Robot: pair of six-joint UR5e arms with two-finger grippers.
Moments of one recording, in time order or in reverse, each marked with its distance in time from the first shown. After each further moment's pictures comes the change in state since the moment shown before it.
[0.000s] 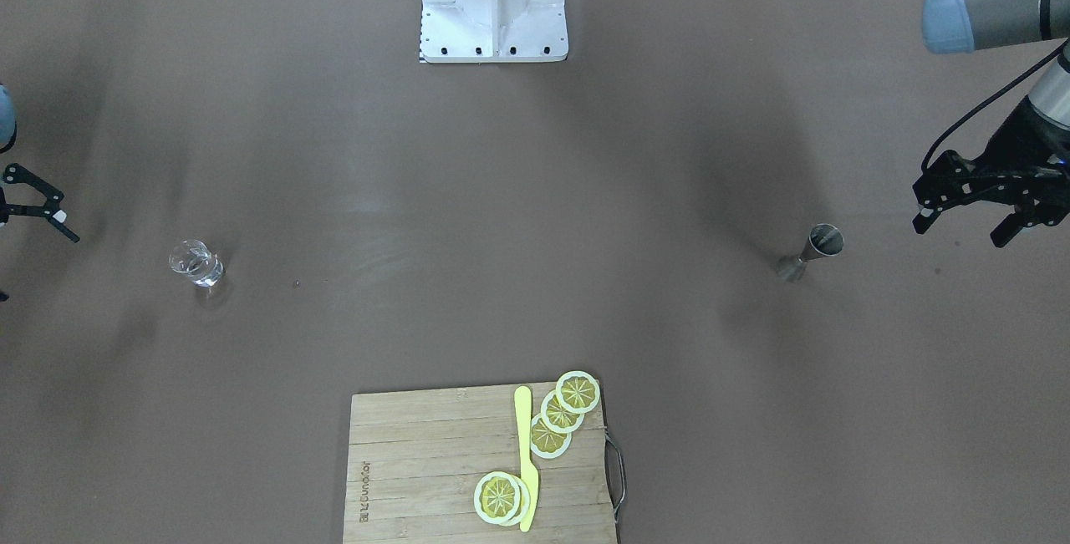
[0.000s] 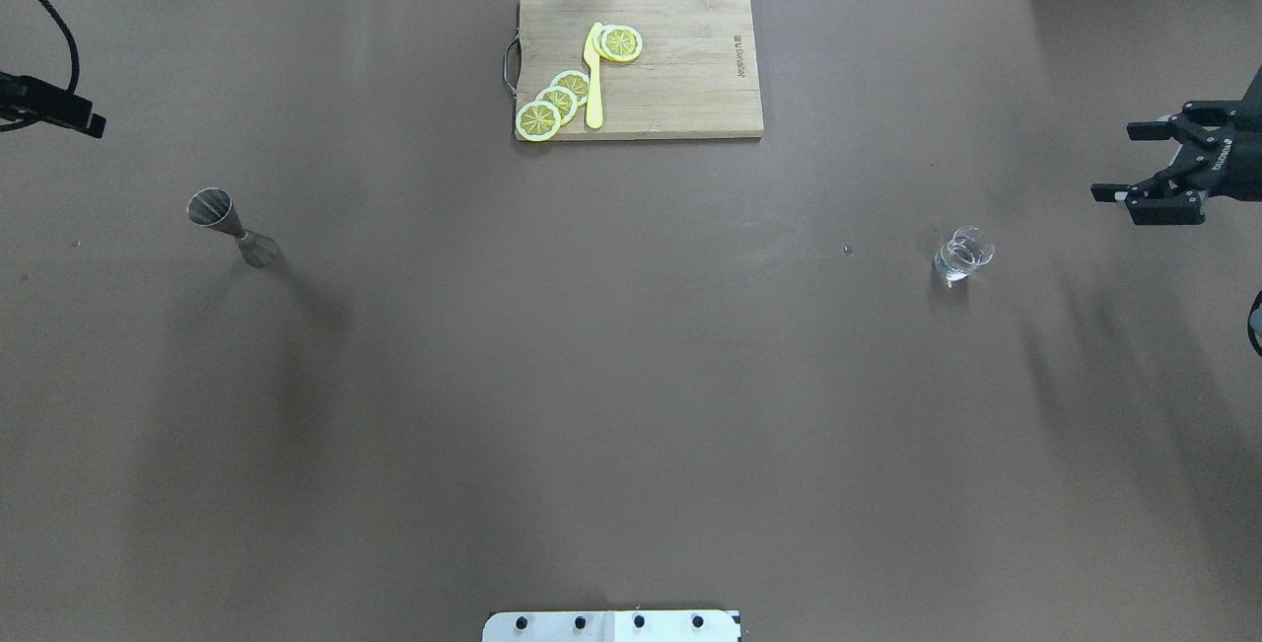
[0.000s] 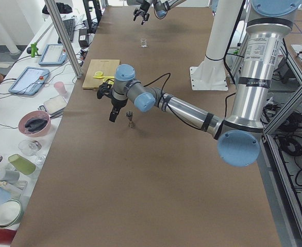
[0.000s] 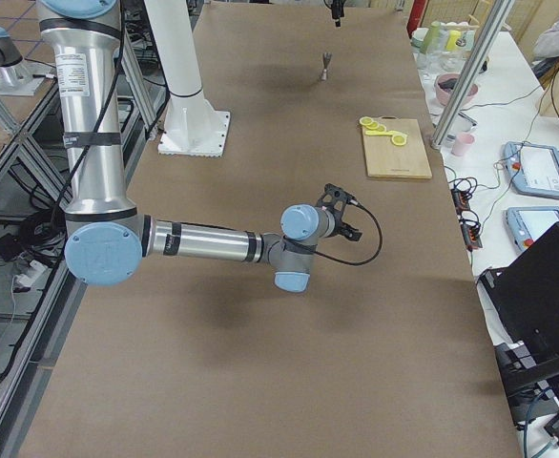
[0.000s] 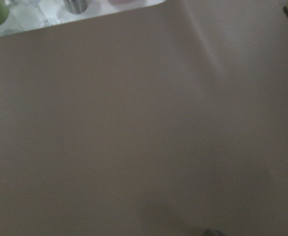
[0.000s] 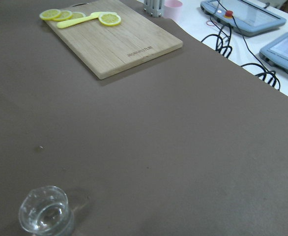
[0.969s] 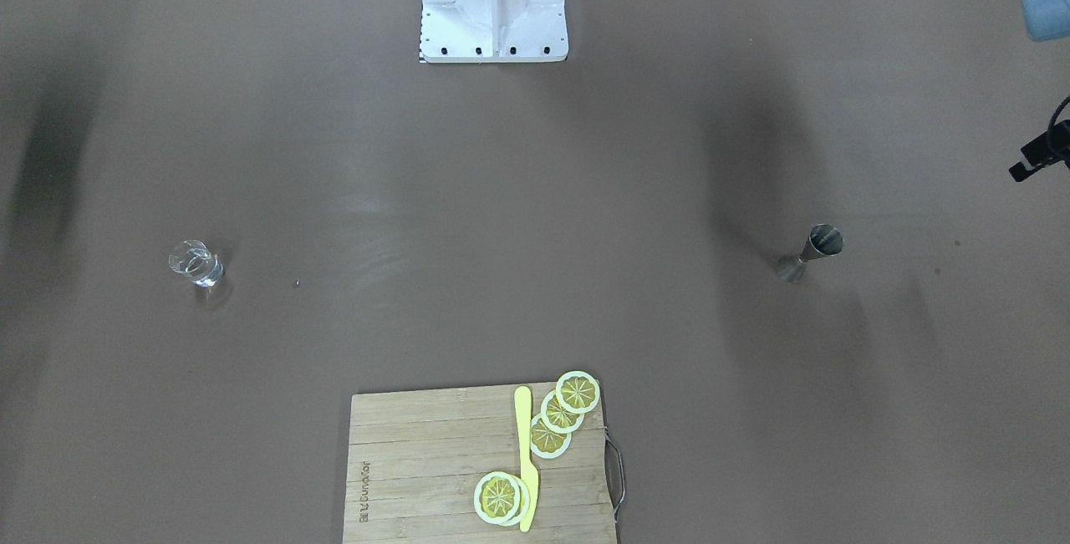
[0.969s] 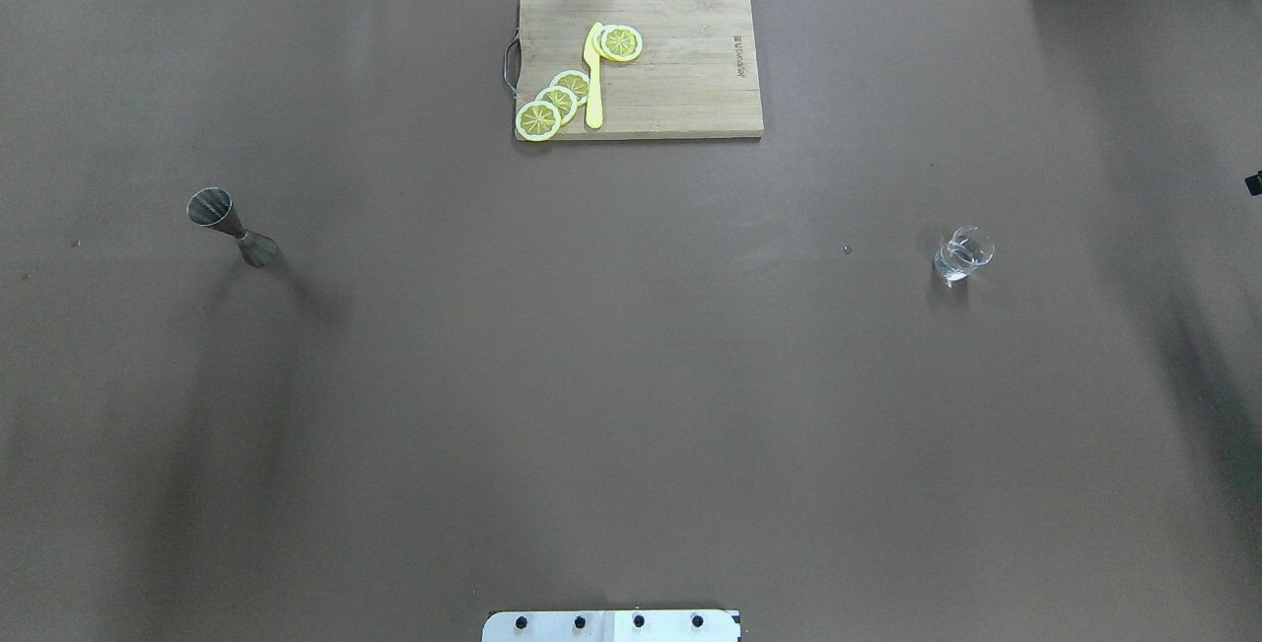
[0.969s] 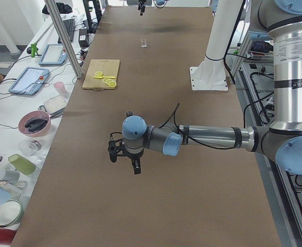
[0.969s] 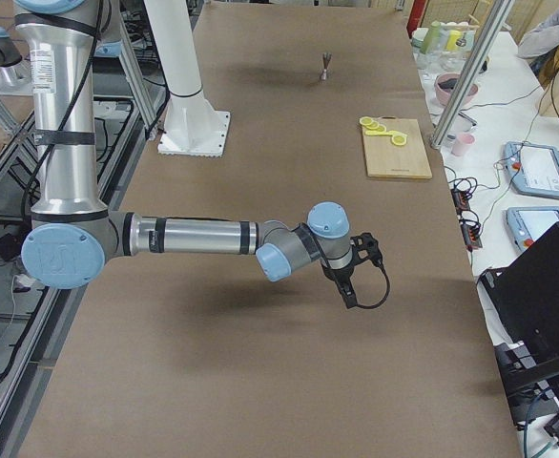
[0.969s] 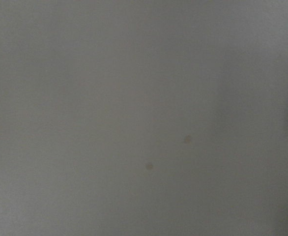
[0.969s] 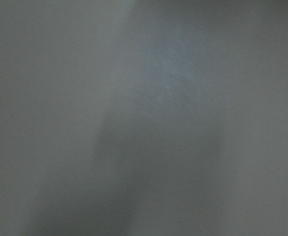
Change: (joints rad) left arm -0.319 0.266 0.113 0.007 -0.196 0.017; right arm 0.186 -0.058 0.179 -1.009 -0.062 -0.065
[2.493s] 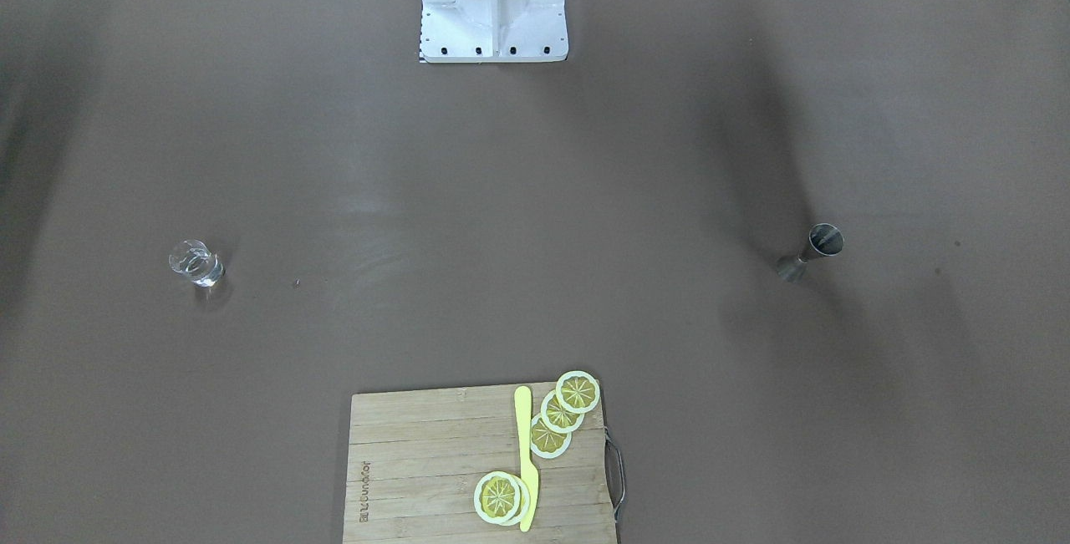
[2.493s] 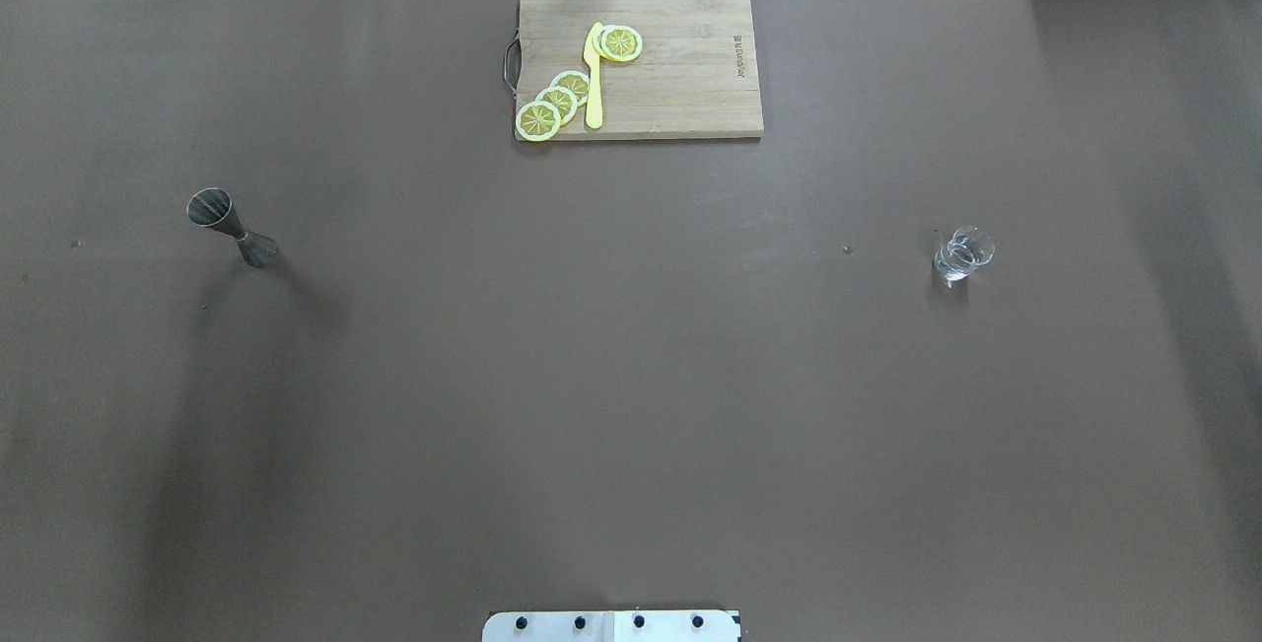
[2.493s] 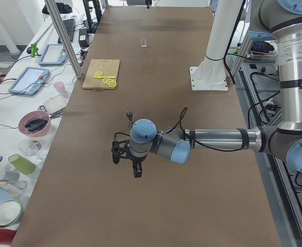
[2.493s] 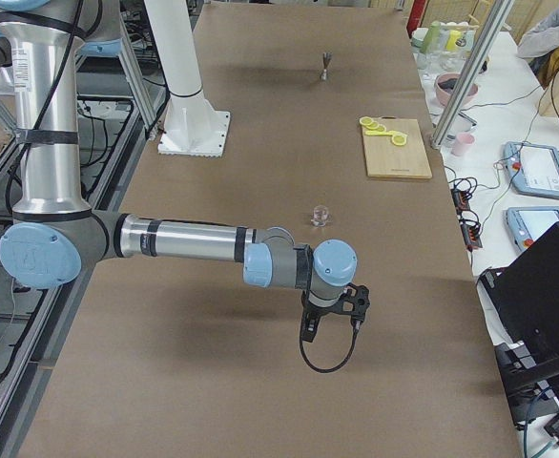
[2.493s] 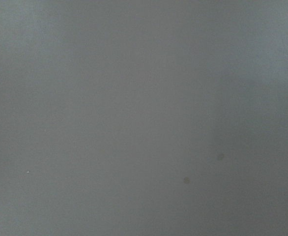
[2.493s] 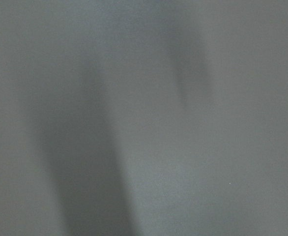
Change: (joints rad) left arm 0.025 0.016 -0.006 -0.118 0.019 0.004; right arm 0.173 -0.009 0.000 -0.430 0.194 -0.005
